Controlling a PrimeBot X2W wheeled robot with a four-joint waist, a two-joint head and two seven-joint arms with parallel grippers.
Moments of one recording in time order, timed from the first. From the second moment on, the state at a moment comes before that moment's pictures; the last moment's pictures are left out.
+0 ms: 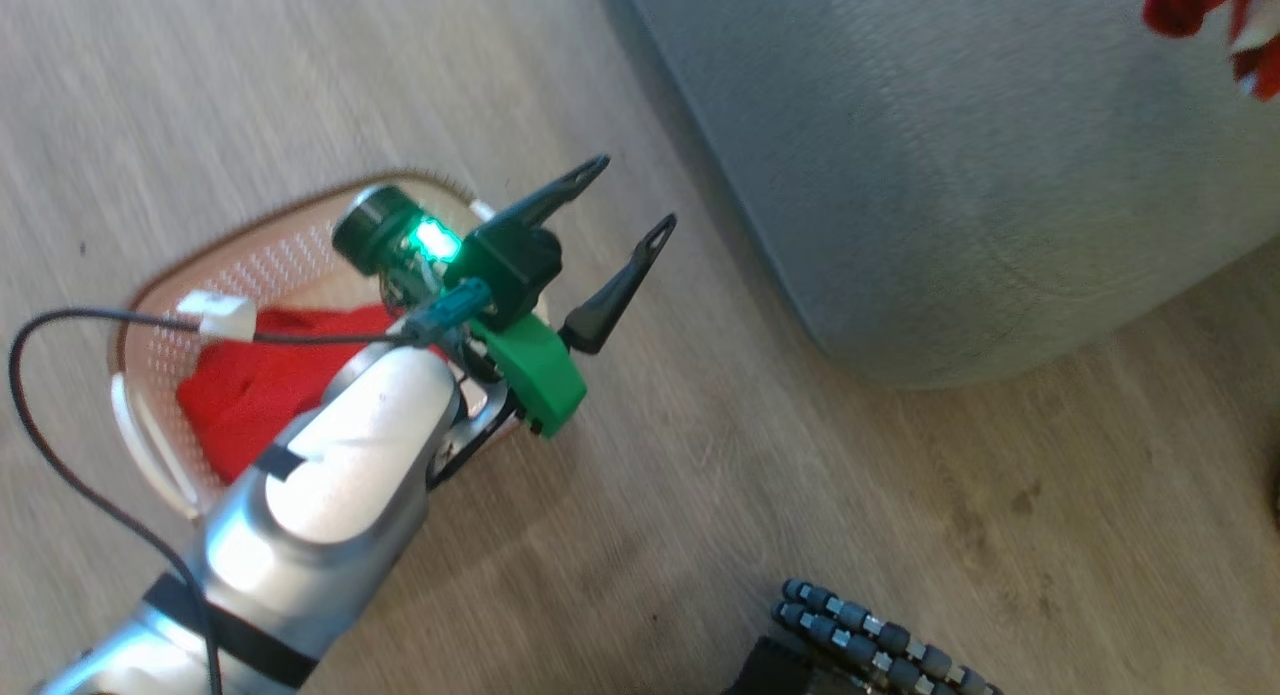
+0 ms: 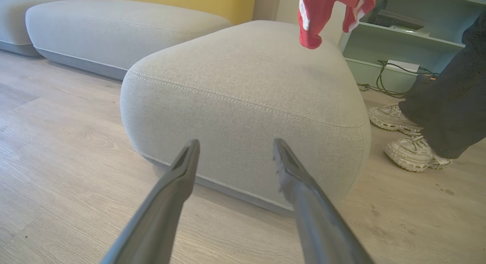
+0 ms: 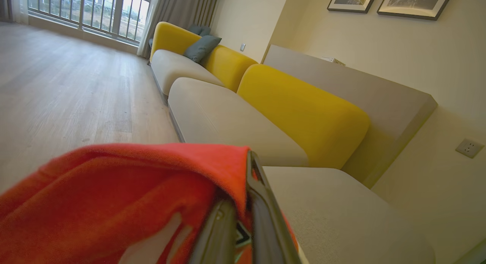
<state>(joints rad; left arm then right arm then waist) -0.71 0.21 -0.75 0.42 -0.33 -0.13 -0.25 -0.88 -0.42 -0.07 0.58 0.20 0.13 -0.26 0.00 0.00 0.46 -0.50</state>
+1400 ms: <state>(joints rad) -0.91 0.26 -0.86 0.31 -0.33 -0.13 -0.26 -1.08 -0.49 -0.49 1.04 0.04 0.13 -0.26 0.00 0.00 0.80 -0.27</state>
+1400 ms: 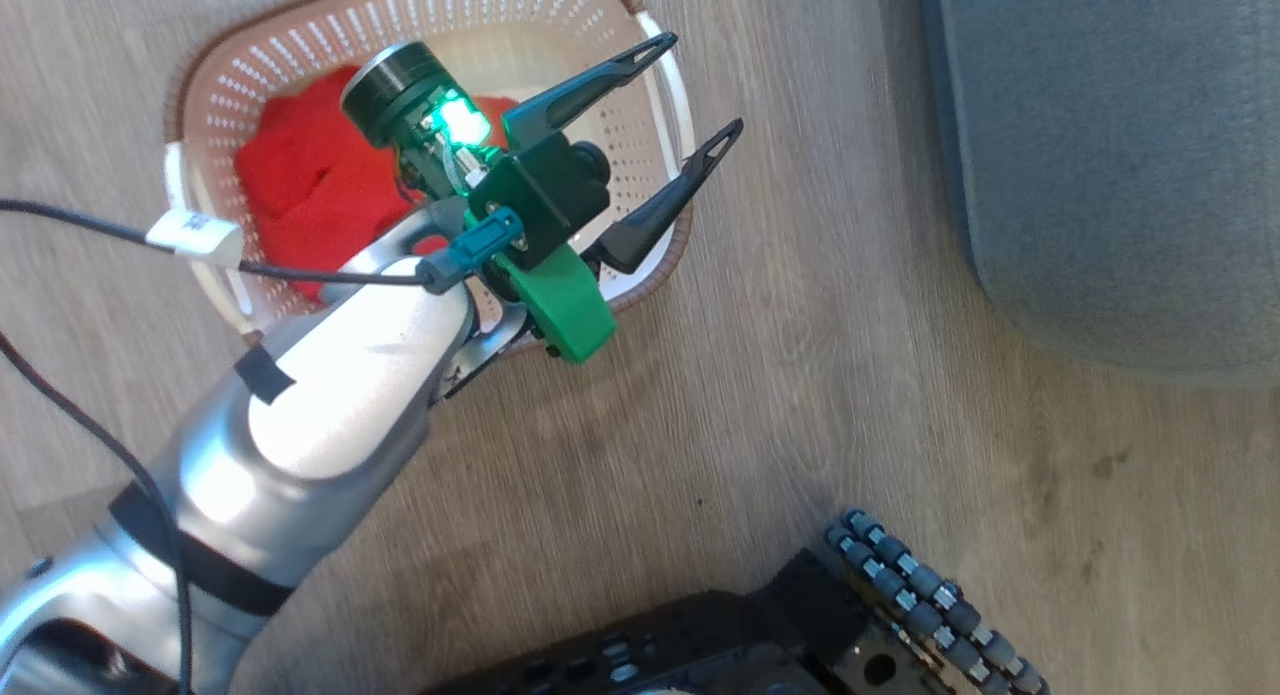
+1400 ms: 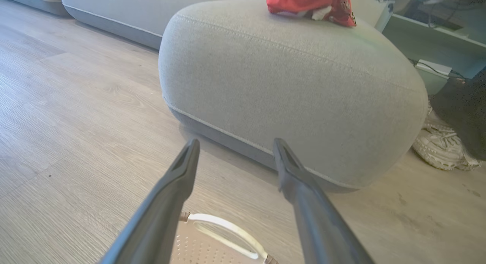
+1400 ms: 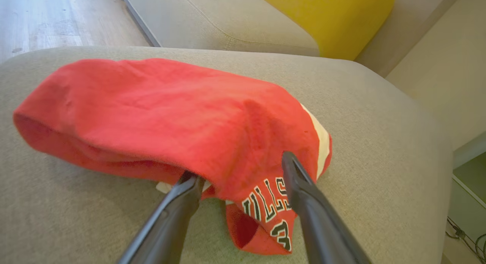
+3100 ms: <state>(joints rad) -0.14 0.07 -0.01 0.34 -0.17 -0.09 -0.26 -0.23 -0.17 -0.03 0.42 0.18 0.13 -0.26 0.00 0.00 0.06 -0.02</state>
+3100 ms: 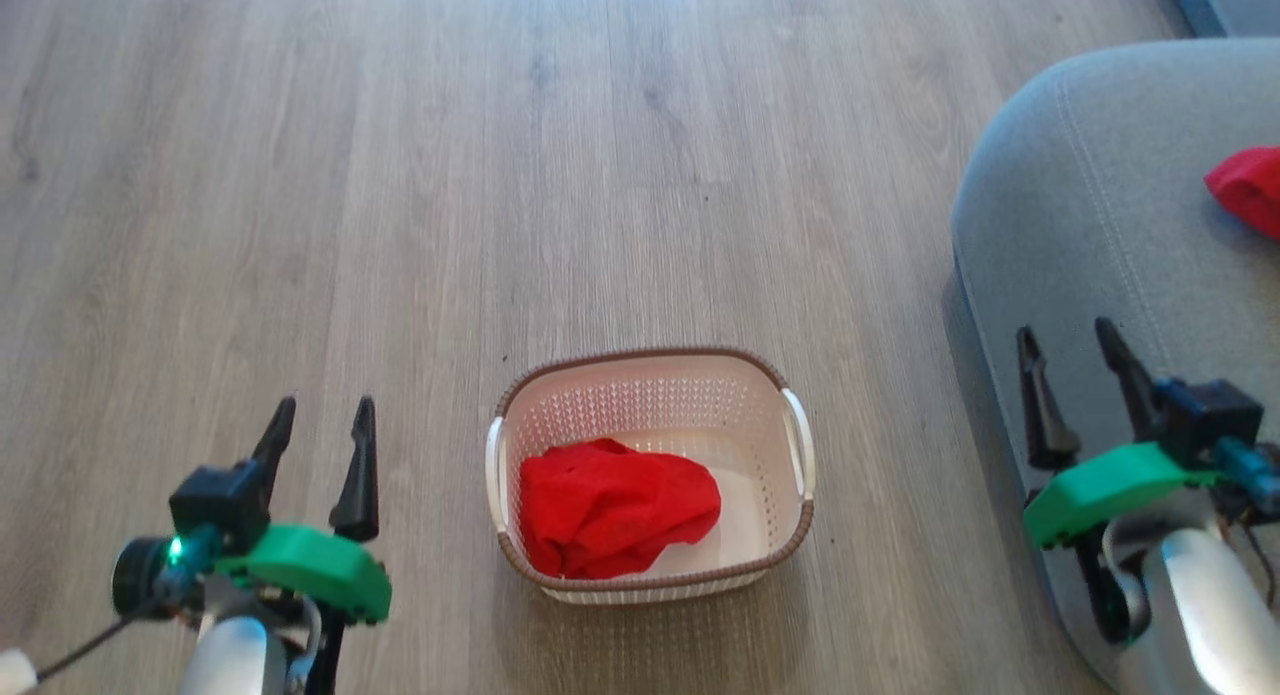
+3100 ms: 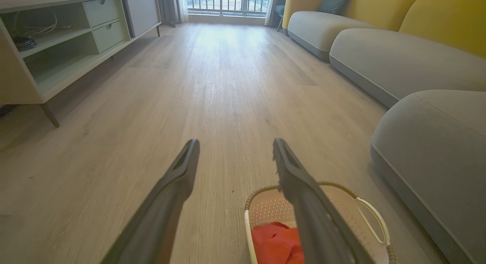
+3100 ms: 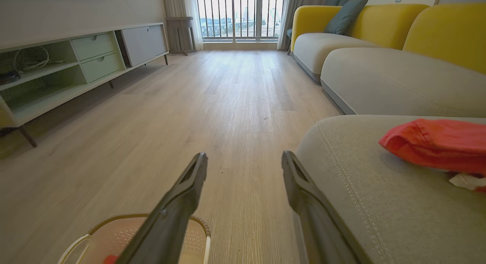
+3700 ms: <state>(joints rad) -0.02 0.05 0.05 0.26 -0.11 -0.07 -0.26 -0.15 -0.15 -0.05 0.40 0.19 0.13 -0.26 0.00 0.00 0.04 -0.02</state>
